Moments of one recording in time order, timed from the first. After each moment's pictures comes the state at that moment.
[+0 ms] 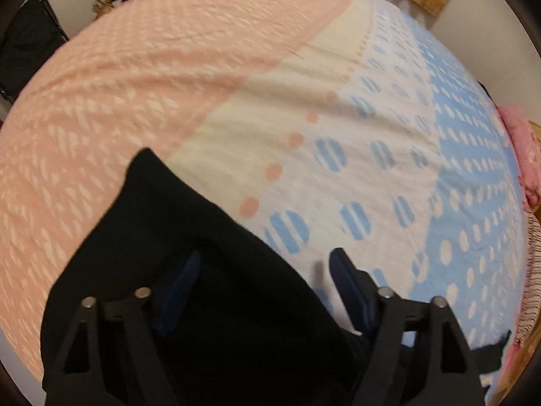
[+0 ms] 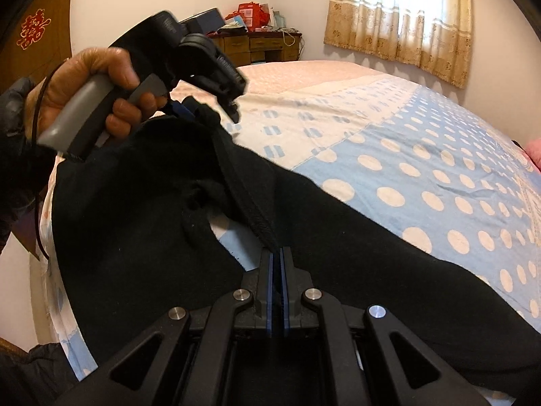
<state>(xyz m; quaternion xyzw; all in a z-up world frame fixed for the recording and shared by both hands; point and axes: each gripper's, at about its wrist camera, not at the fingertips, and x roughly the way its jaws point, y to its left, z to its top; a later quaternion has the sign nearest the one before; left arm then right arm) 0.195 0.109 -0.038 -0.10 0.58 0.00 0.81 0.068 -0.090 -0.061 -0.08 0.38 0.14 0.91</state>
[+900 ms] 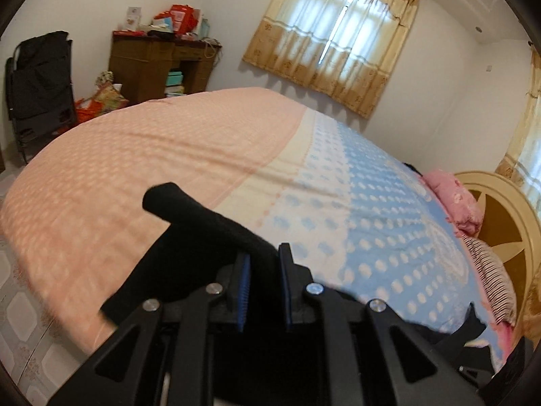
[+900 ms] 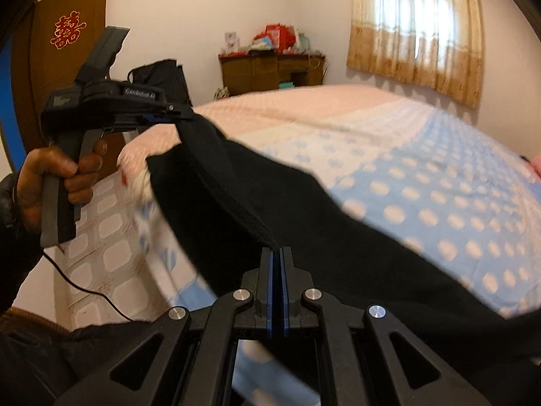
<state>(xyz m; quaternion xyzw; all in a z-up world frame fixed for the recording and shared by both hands) 0.003 0.193 0.031 -0.17 0.33 -0.08 0.92 -0.052 -0.048 -0.030 -0.08 0.35 0.19 0.91</state>
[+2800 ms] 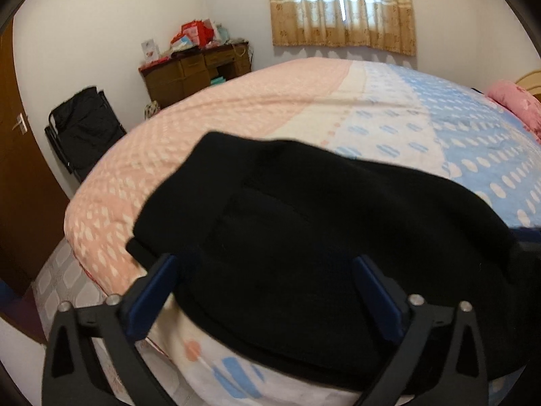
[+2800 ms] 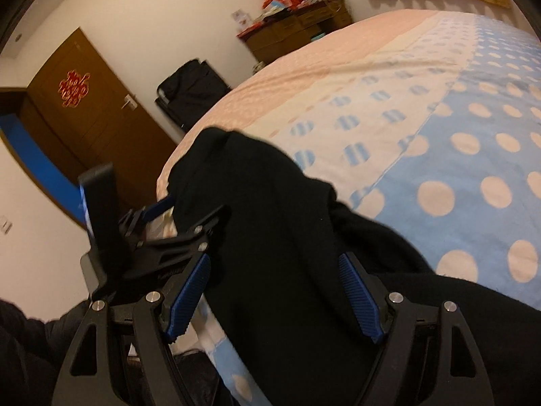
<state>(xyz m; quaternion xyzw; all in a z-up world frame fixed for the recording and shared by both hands) -0.011 0.146 -0.060 0.03 0.36 0.07 0.93 0.060 -0.063 -0.070 0.10 0.45 0.32 0.82</state>
